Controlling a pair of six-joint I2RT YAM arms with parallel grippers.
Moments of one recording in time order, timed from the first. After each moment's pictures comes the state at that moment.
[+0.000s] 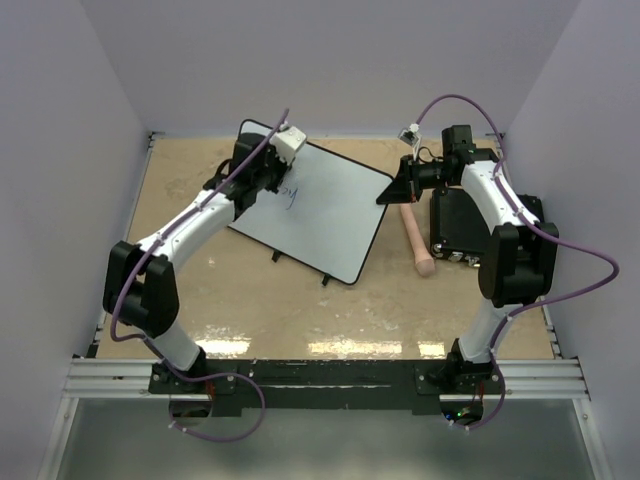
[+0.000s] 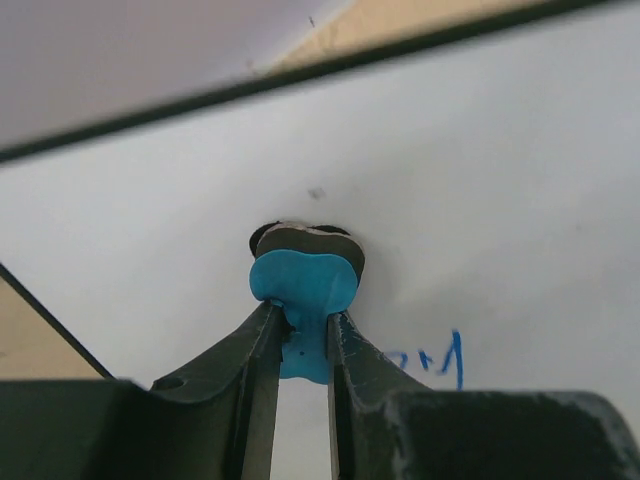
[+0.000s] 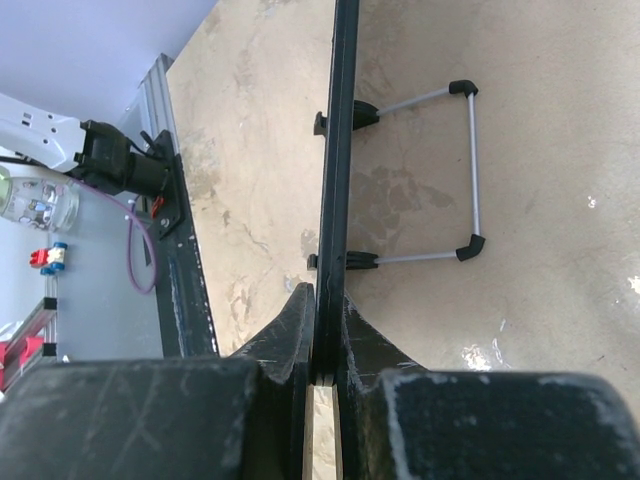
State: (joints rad) left arm -0.41 1.64 1.30 -0.16 0.00 0.32; right arm 0.06 1.83 1.57 -0.84 -1.17 -0.35
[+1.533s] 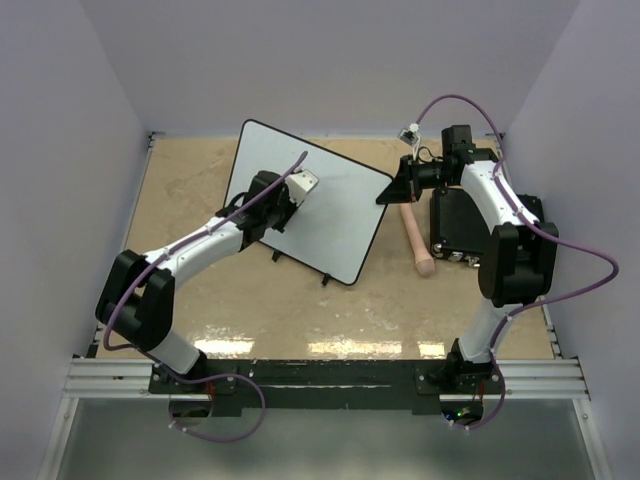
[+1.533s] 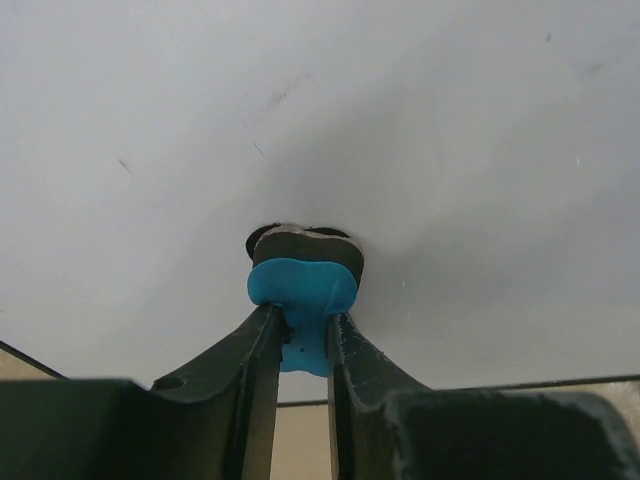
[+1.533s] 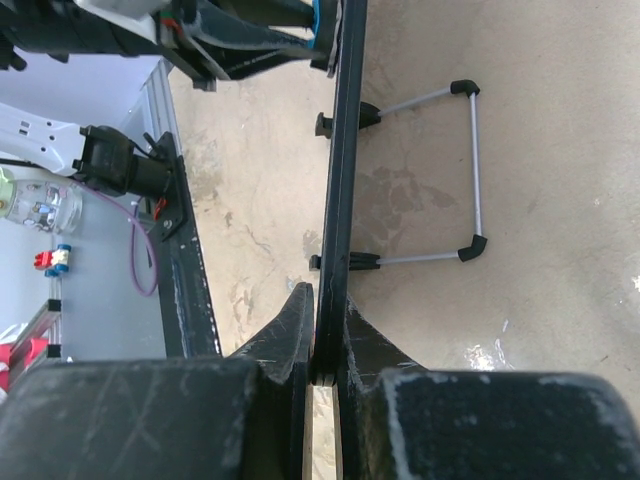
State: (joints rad) left arm -0.53 1.58 1.10 -0.14 -0.07 0.29; right arm 0.06 1.83 1.57 -0.84 -1.17 -0.34
